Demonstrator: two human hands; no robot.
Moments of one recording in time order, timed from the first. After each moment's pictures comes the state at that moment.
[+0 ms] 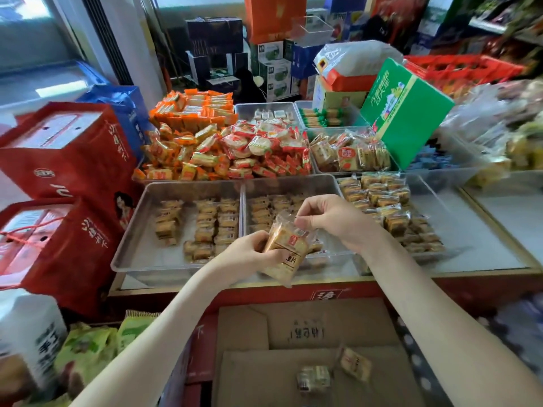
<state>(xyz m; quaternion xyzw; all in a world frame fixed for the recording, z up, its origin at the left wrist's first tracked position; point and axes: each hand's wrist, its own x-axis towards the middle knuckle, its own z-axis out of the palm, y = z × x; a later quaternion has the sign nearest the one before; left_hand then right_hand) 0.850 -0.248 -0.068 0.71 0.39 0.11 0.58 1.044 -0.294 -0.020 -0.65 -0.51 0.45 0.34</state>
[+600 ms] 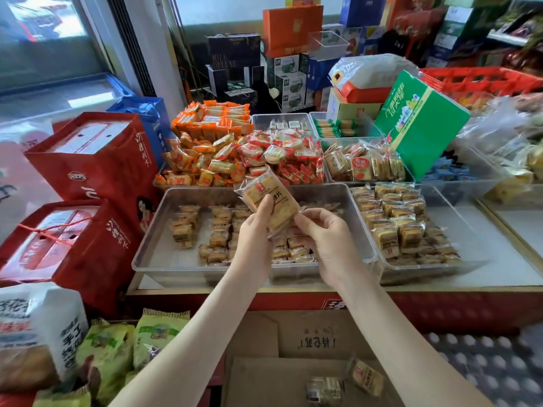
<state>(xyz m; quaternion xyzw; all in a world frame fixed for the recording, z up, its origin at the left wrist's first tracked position) 0.870 -0.262 -0.042 0.36 0.37 0.44 0.73 0.979 -0.313 -0.030 -0.54 -0.29 0.47 0.63</state>
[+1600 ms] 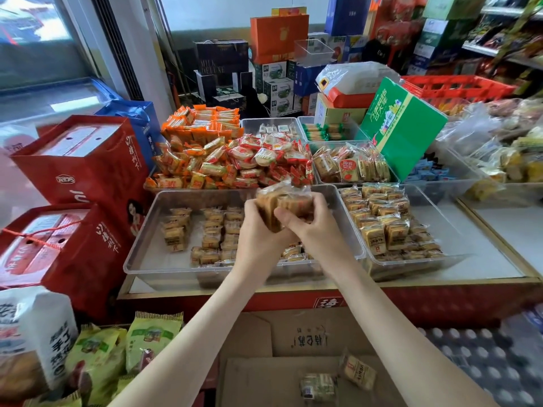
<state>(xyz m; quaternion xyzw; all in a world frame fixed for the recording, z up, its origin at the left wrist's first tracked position) 0.869 -0.284 -0.030 0.61 0.44 0.42 0.50 0.979 -0.321 -0.020 -0.63 -0.46 0.33 0.53</state>
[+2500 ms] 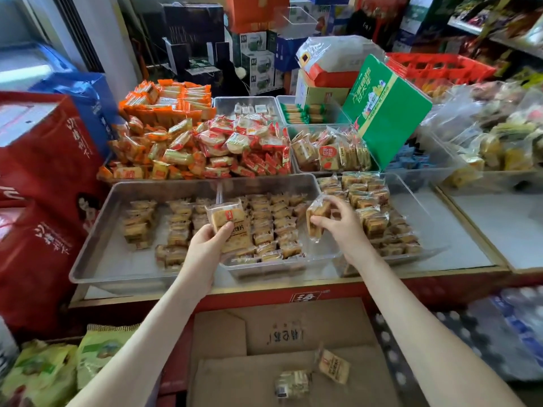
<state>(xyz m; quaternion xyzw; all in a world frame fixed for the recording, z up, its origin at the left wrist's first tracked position) 0.867 -0.227 -0.091 0.44 0.49 0.38 0.66 1.122 -0.283 -0.103 -0.71 -0.35 0.35 0.50</state>
